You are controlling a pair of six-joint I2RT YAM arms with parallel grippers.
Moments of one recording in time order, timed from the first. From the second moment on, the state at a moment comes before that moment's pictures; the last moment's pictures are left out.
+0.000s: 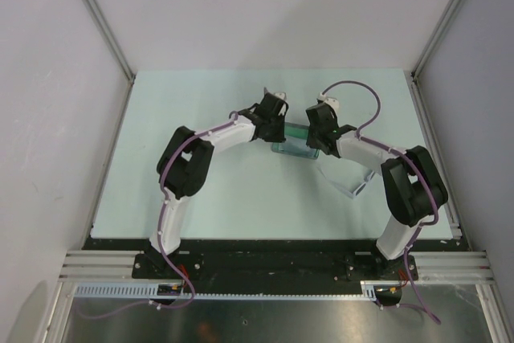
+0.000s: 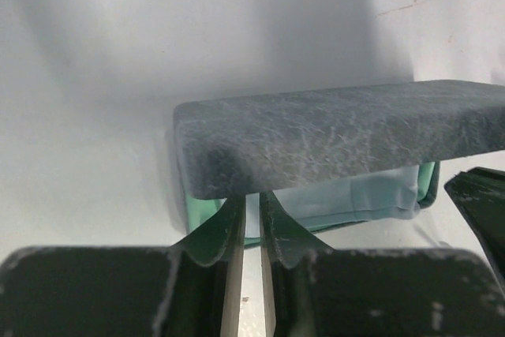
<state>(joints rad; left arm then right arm) -0.65 2.16 1.63 -0.34 0.01 -0.48 0.48 1.73 1.11 -0.21 0.30 0.52</state>
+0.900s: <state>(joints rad) -0.69 2.18 1.58 -0.30 -0.02 -0.49 0.49 1.86 1.11 -0.16 0.28 0.49</state>
